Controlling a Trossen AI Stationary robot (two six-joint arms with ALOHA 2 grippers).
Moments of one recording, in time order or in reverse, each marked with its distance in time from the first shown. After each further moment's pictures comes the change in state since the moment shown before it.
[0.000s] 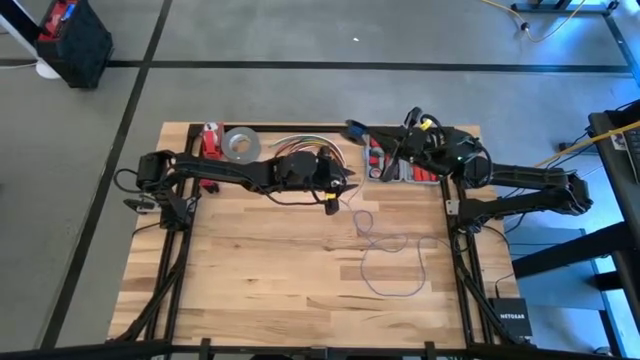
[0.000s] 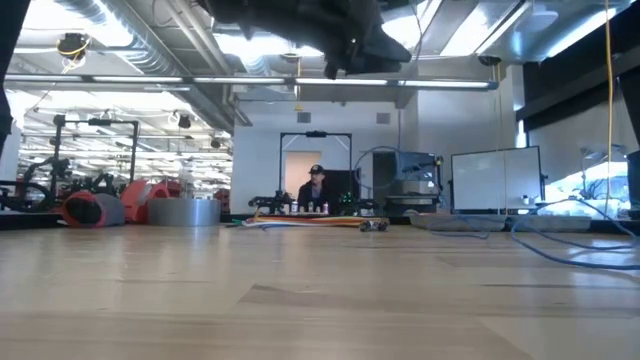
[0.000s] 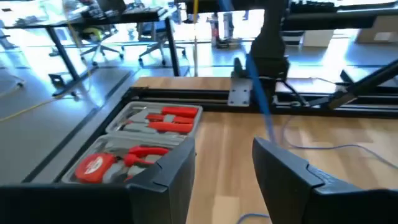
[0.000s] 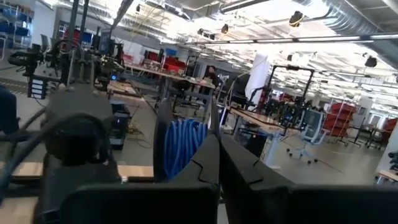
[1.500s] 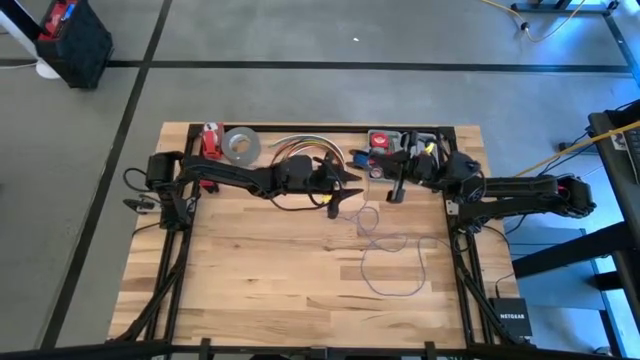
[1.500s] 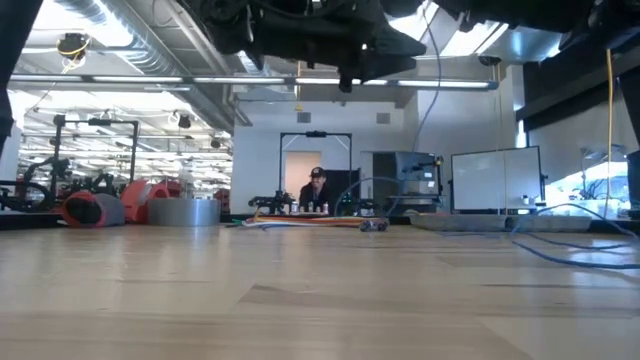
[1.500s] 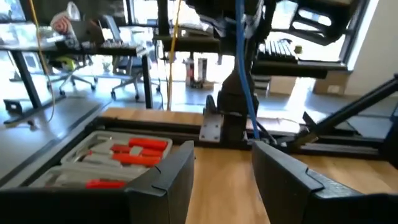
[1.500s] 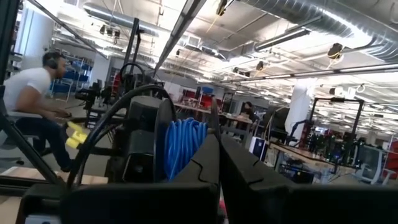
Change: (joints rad) left arm 0.005 0.080 -0.079 0.350 0.131 -0.087; right arm -0.012 -0.051 -0.378 0.458 -0.206 0.051
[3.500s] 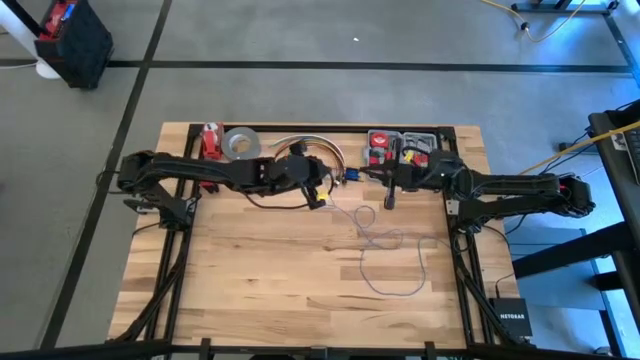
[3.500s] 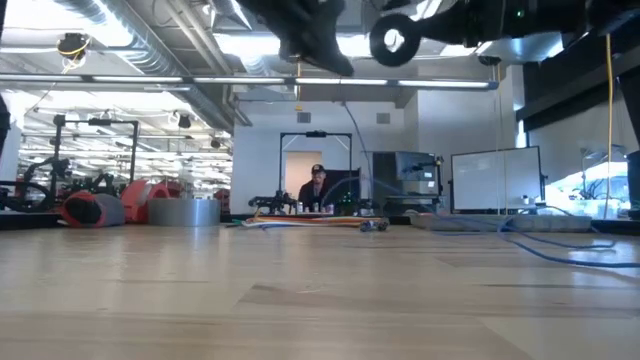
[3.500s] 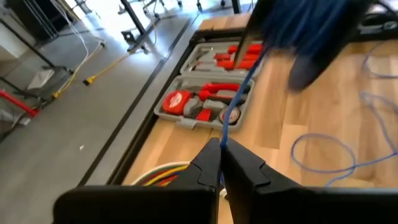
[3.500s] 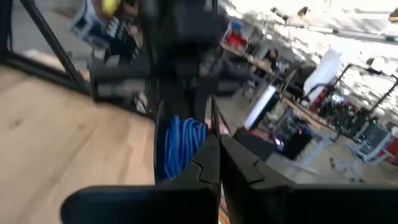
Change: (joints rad) left arm -0.057 -0.234 0.093 -0.753 -0.485 0.153; right arm 0.000 0.007 0.086 -0.434 -0.019 -0.250
